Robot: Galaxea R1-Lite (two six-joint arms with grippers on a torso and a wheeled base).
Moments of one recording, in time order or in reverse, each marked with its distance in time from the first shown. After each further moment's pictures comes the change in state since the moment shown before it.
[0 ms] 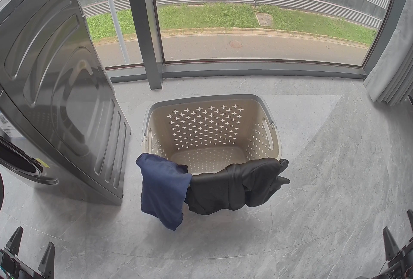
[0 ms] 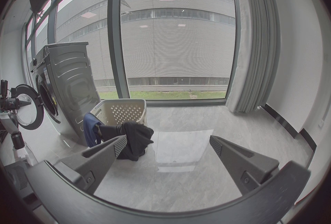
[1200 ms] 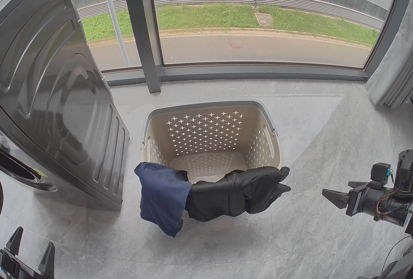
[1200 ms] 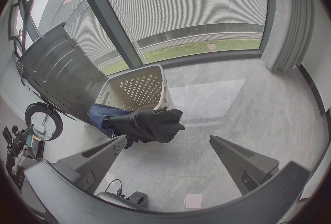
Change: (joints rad) left arm 0.000 0.000 0.000 0.000 0.000 0.000; right arm 0.317 1.291 -0.184 -0.635 -0.046 0.234
